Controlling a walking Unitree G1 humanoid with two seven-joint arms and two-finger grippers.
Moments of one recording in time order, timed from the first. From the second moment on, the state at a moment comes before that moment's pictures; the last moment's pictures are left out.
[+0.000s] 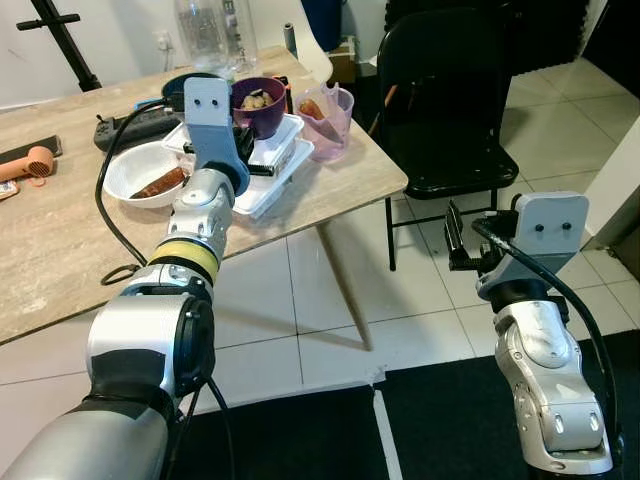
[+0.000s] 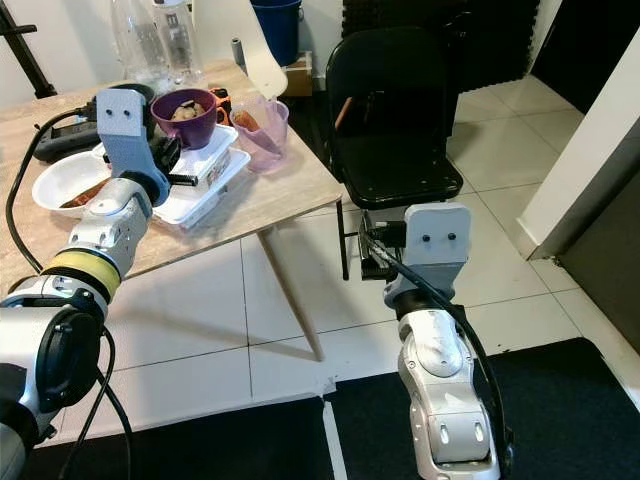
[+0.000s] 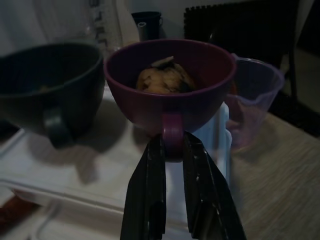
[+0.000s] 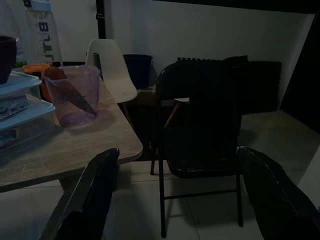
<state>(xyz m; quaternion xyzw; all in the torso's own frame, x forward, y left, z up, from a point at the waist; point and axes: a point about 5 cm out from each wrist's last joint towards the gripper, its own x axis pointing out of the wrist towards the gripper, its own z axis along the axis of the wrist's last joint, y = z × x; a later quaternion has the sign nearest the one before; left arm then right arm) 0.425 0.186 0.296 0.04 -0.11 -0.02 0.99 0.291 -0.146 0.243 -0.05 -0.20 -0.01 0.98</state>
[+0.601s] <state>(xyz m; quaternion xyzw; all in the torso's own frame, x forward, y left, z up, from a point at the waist) 0.419 0.202 0.291 -0.04 -0.13 -0.04 0.99 0.293 -0.142 0.241 -0.04 -0.19 0.00 0.98</state>
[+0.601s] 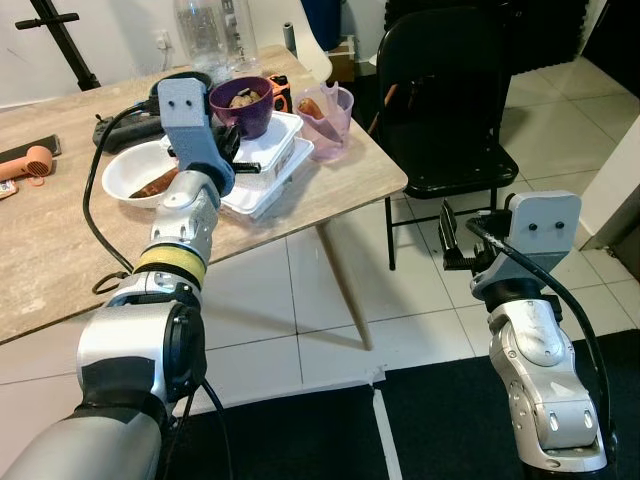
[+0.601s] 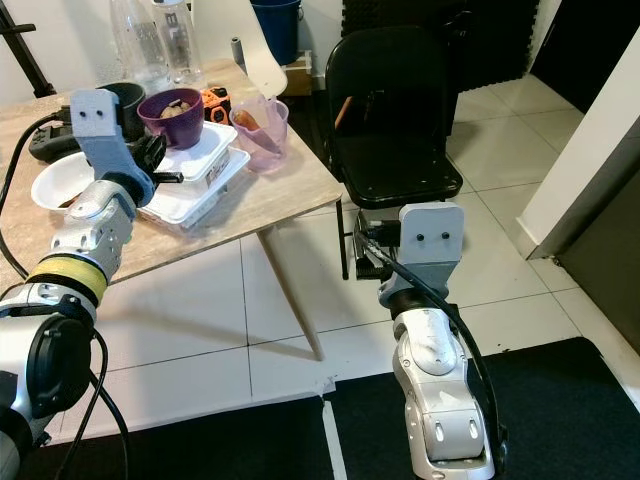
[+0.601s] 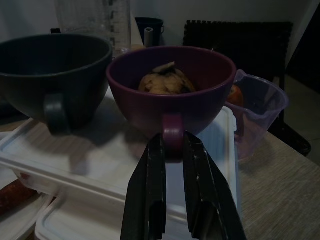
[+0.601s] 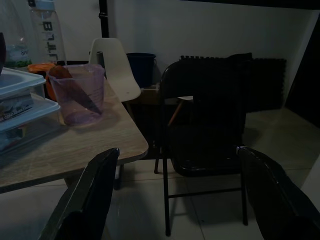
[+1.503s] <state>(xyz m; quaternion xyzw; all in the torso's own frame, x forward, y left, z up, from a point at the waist) 0.401 0.181 0.275 0.04 -0.13 -0.06 0.99 0.297 -0.139 0.236 -0.04 -0.19 0.00 0.98</state>
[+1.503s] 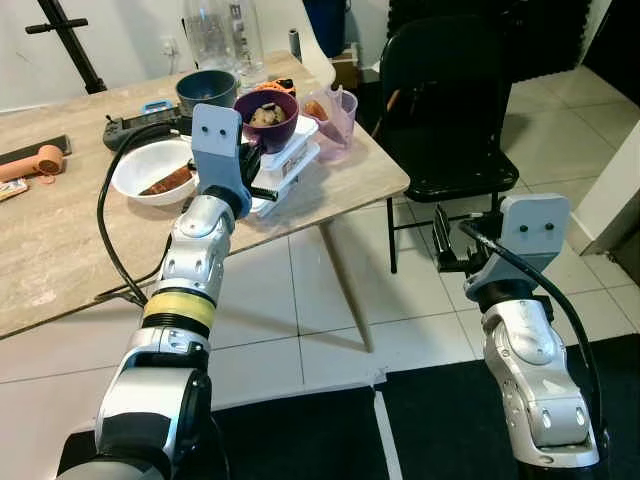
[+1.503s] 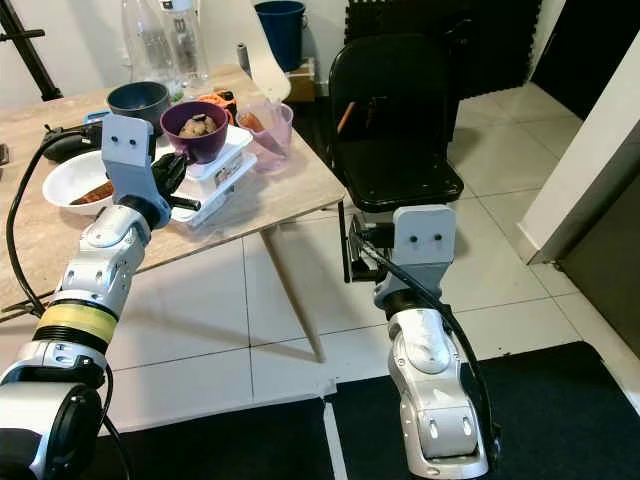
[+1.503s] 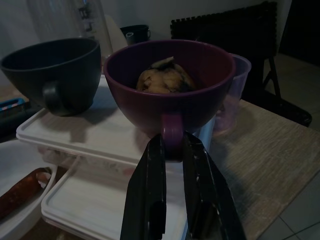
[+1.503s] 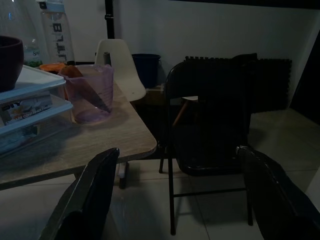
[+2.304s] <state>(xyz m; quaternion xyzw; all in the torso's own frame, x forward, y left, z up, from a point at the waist) 0.412 0.178 0.278 0.01 -0.10 -0.06 0.99 0.297 -0.138 0.236 -0.03 -0.19 0.01 0.98</state>
